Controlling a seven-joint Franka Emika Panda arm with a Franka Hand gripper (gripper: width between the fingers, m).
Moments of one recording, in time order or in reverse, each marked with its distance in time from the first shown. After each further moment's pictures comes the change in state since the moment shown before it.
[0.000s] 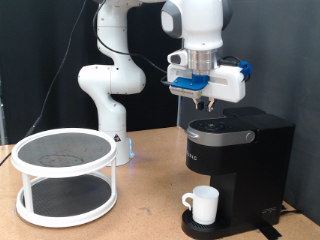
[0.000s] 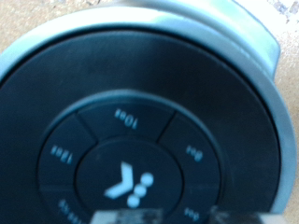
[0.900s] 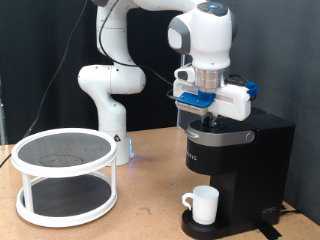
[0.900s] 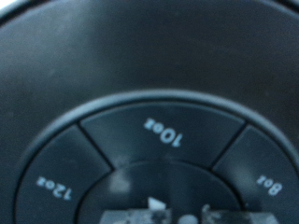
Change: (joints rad) arm 0.011 0.078 0.034 0.001 -0.033 0.036 0.031
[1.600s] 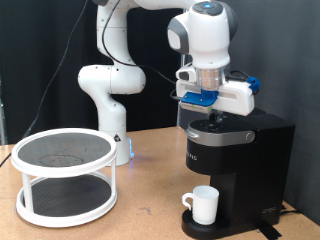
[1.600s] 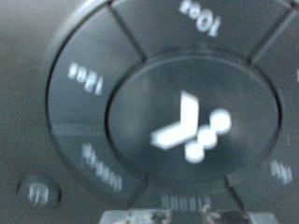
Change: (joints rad) arm -0.011 -0.039 -0.004 -0.022 0.188 -0.001 -0.081
